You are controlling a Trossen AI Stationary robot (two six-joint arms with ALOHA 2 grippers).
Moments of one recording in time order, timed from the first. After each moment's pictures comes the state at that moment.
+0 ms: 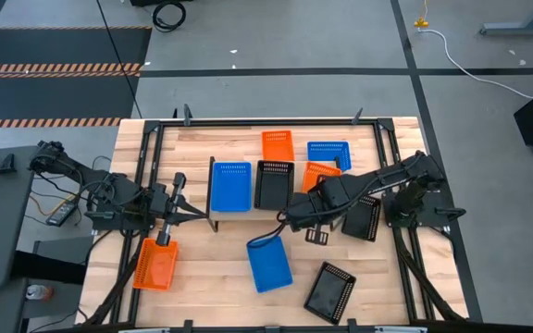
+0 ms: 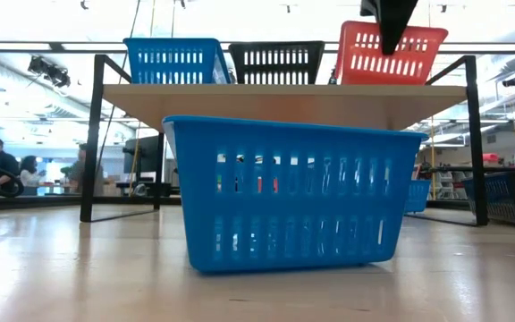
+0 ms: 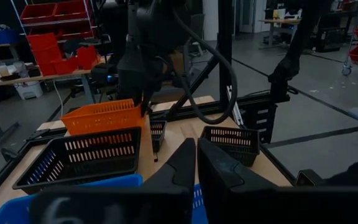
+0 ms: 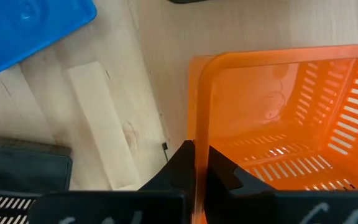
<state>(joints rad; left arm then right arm) -0.48 0.65 0.61 -0.01 -0.32 0.06 0.30 1.82 1.82 -1.57 0.20 0.56</state>
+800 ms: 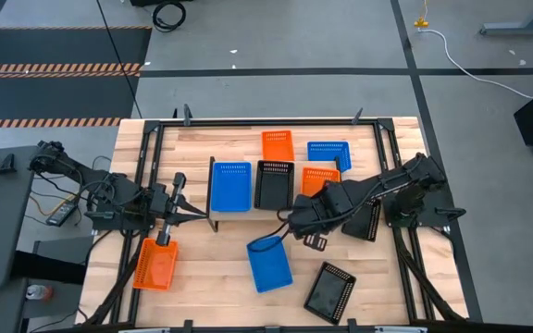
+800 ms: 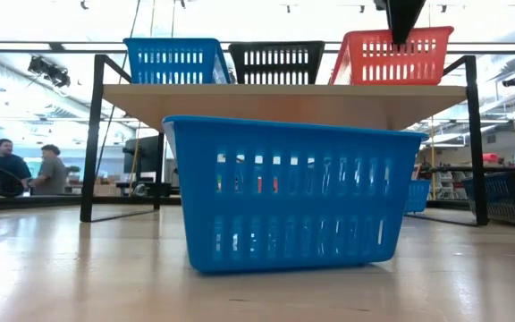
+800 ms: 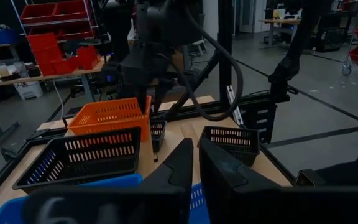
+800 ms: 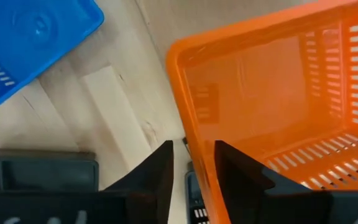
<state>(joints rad) -0.48 0.65 0.61 -0.01 -0.32 0.06 0.34 1.82 1.82 -1.57 0.19 0.75</state>
